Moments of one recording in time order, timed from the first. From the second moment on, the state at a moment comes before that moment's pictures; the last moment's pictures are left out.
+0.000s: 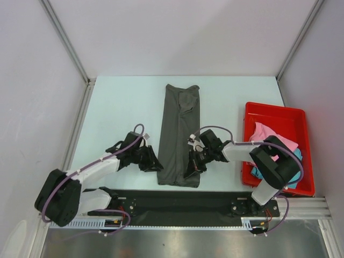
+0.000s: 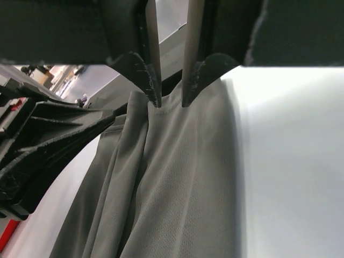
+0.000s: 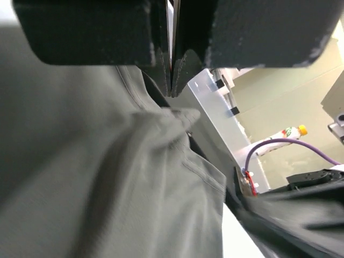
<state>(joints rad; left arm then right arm) -0.51 1.16 0.51 -0.33 0.44 -0.87 0.67 1.63 0.67 -0.06 -0.85 0.67</state>
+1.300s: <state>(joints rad) -0.54 1.26 0.42 -0.34 0.45 -0.85 0.65 1.60 0.50 -0.06 -0.85 0.59</state>
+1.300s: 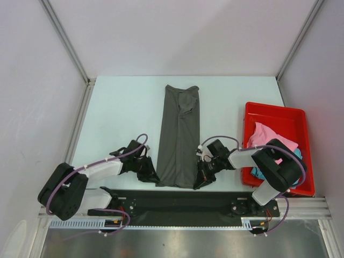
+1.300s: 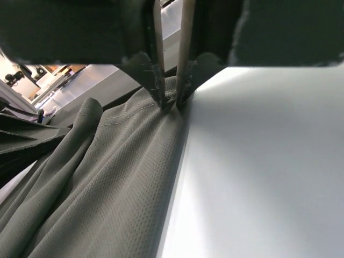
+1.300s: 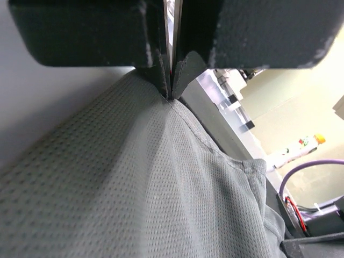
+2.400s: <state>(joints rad) -0.57 1.28 0.44 -0.31 0.44 -0.87 0.62 1.34 0.43 -0.14 -0.60 0.83</state>
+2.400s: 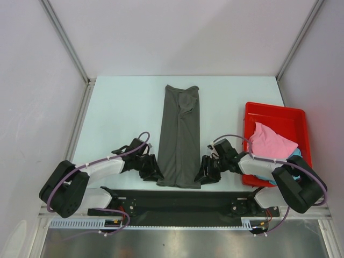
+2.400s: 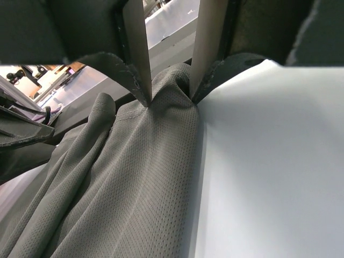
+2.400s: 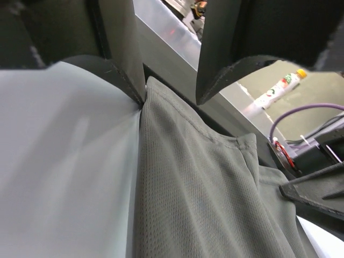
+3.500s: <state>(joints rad) -0.44 1.60 1.02 -0.51 0.41 -0.76 0.37 1.59 0.89 -0.18 -0.60 0.73</state>
